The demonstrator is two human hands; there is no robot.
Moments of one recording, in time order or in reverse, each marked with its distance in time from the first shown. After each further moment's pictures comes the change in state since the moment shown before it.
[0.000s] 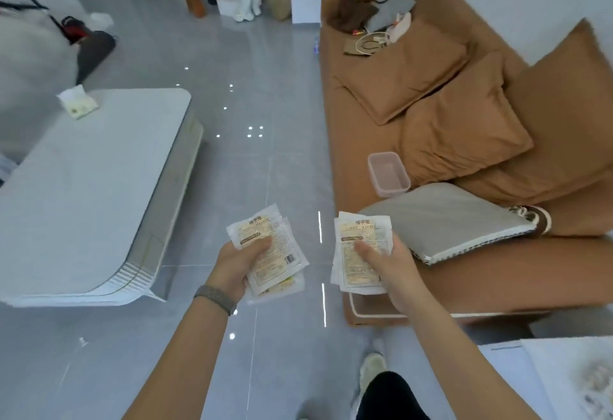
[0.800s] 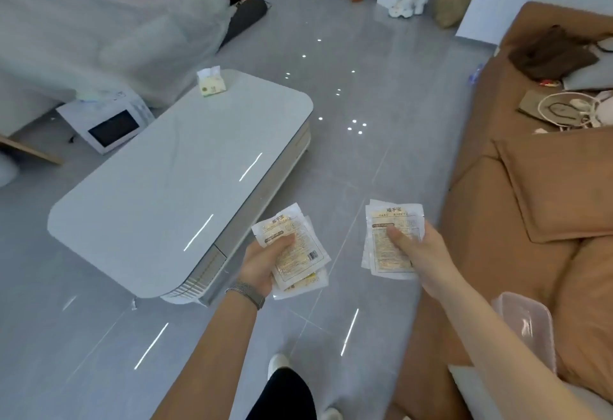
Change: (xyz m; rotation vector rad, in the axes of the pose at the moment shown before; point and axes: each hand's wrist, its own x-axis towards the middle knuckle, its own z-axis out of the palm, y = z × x) left_hand 0.281 0.196 -0.110 -0.340 0.372 0.008; right_hand 0.390 -0.163 0.253 -0.292 -0.334 0.017
